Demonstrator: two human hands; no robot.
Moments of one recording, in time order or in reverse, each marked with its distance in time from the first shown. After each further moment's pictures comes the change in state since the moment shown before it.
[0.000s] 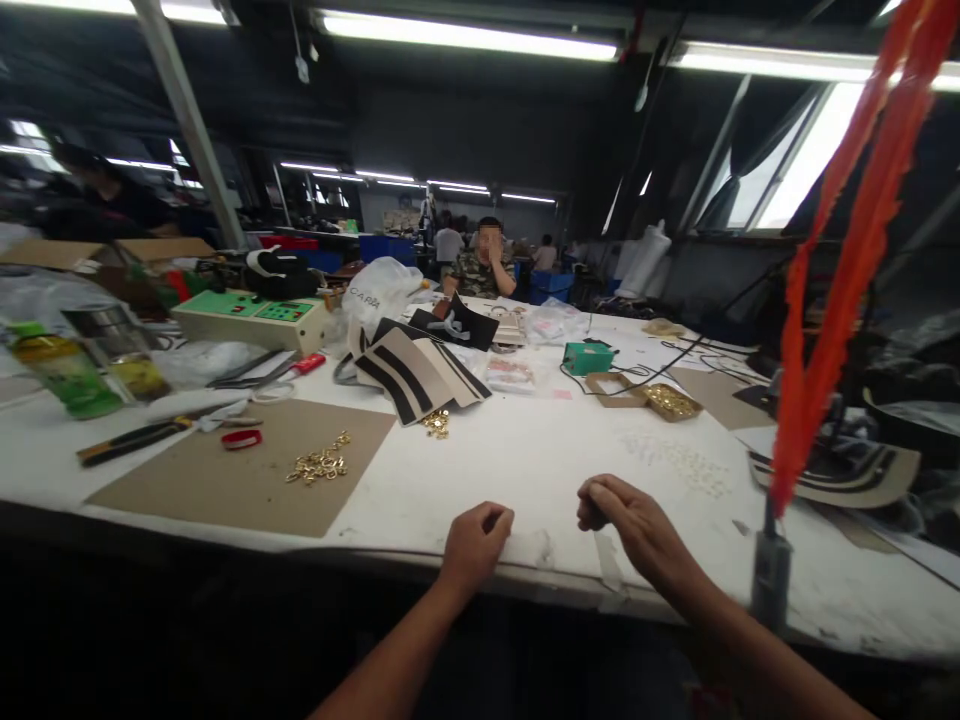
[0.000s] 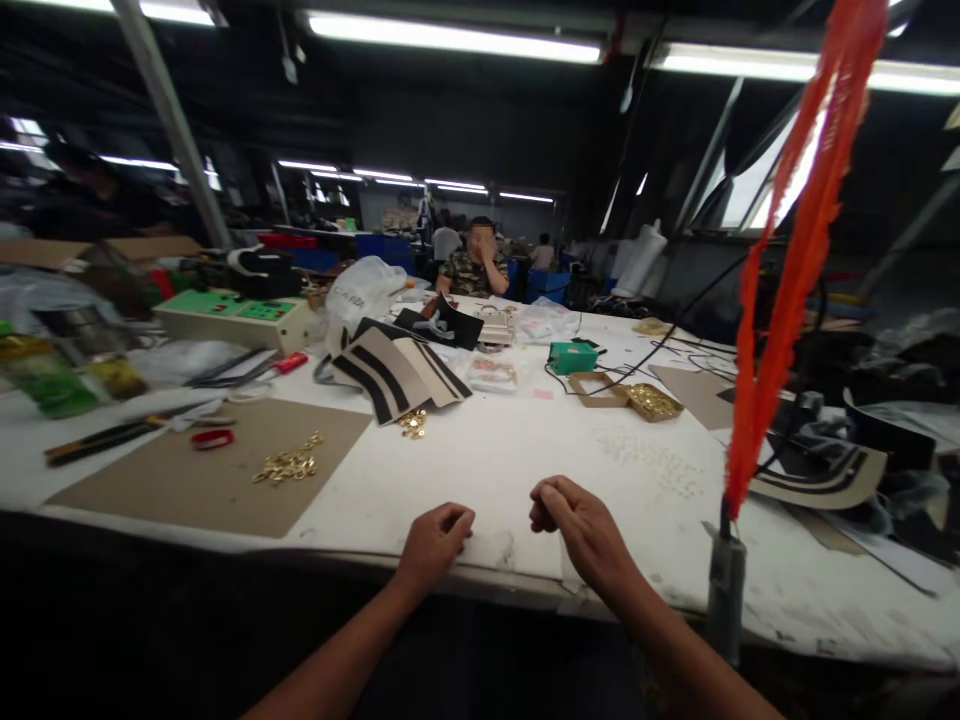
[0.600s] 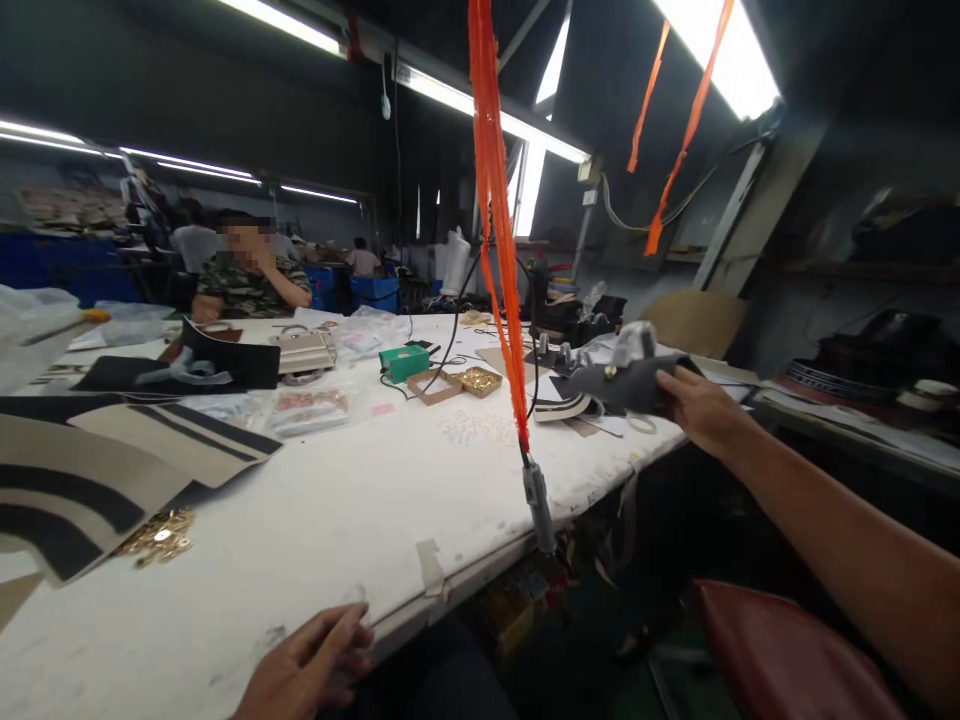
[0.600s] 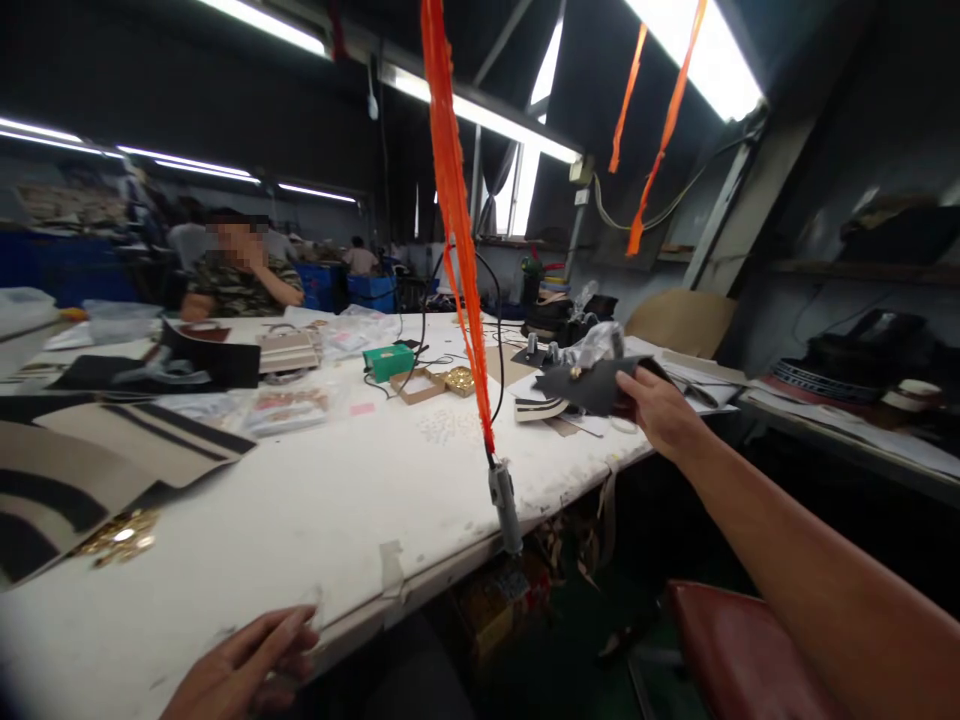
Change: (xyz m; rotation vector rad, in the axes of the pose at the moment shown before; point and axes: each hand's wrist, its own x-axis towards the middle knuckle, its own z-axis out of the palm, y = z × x) left_hand 0.002 0.035 0.035 -0.053 -0.445 -0.246; right_hand -0.144 -0.032 -0.334 0.219 0.977 0.151
